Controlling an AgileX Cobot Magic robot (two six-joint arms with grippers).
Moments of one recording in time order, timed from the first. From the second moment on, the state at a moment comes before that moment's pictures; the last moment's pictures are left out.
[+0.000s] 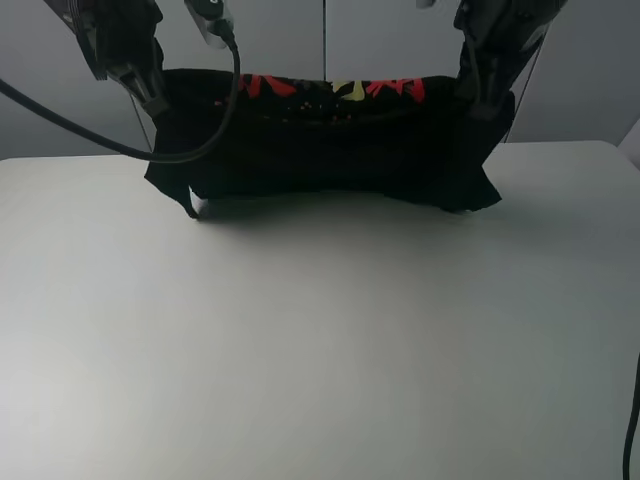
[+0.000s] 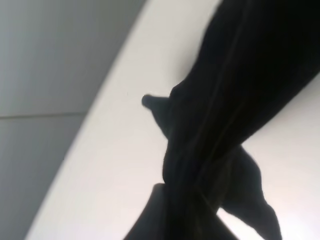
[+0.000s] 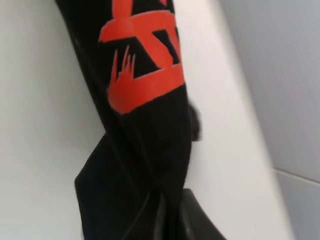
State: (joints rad) left arm -0.50 1.71 -1.48 0.30 0.92 0.46; right arm 0.39 1.68 -1.41 -0.15 0.98 -0.83
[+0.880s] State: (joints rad) left arm -0.50 1.61 -1.17 0.13 1.01 0.49; right arm 0.39 1.52 -0.95 0.15 1.01 -0.94
